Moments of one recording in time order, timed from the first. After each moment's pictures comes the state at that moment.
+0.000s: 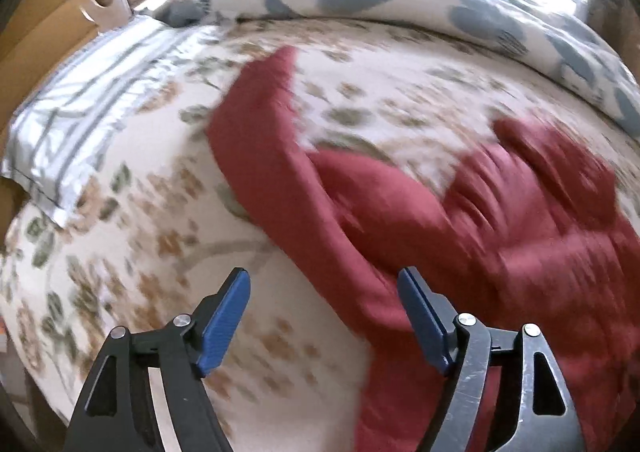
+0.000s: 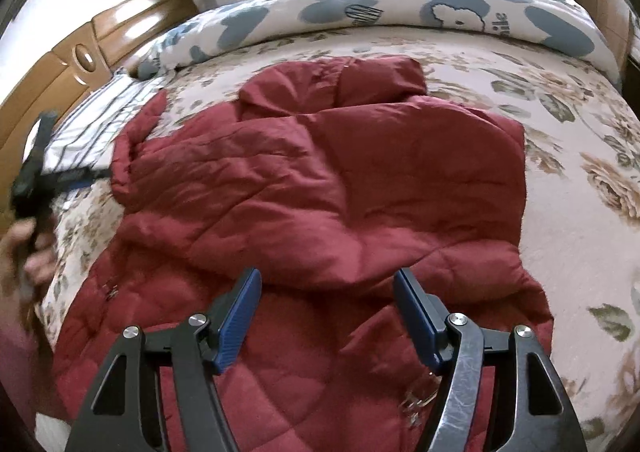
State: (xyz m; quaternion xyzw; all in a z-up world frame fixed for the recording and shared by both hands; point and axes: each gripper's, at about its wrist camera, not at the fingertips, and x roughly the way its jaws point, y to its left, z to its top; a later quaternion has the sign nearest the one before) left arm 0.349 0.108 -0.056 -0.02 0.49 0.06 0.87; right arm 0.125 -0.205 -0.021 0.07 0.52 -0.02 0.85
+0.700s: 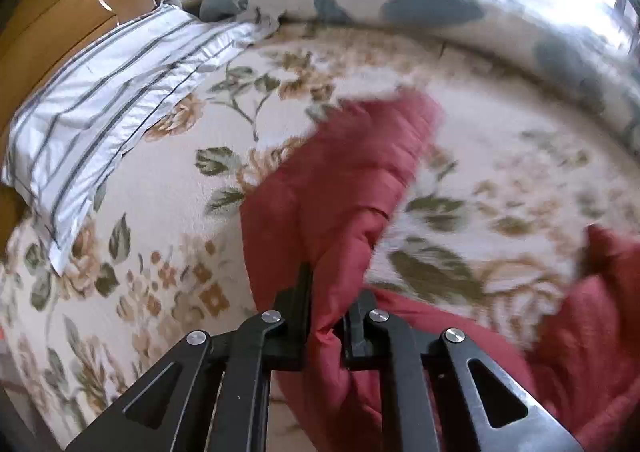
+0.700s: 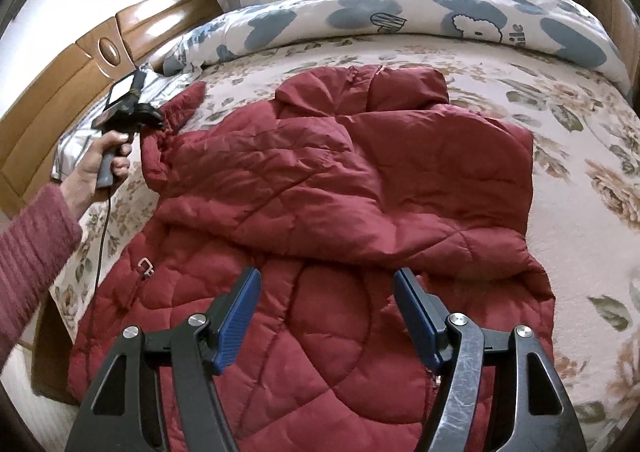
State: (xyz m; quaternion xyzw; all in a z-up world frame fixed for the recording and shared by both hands) left arm 0.466 0.166 -0.072 -0.06 0.48 0.11 0.87; right arm 0.106 -0.188 -0.001 0.07 0.52 0.01 0.85
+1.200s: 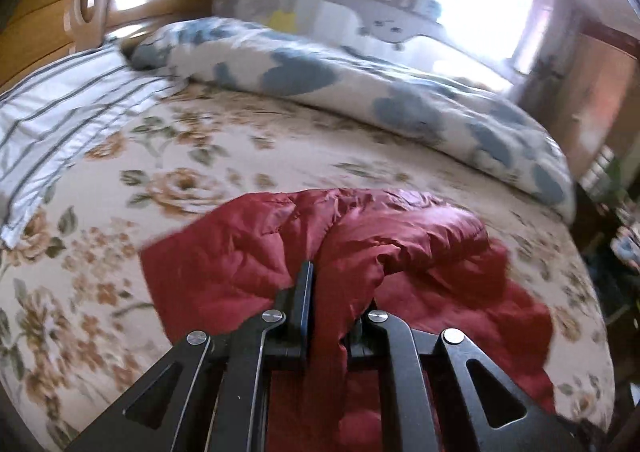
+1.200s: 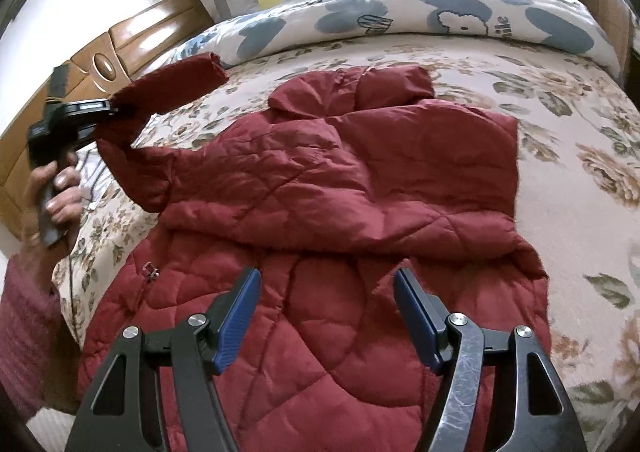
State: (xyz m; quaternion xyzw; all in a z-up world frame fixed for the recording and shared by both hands) left arm 0.276 0.095 0.018 -0.12 0.37 -0.07 0.92; right arm 0.088 -0.197 0.006 0.08 0.51 -0.02 0.86
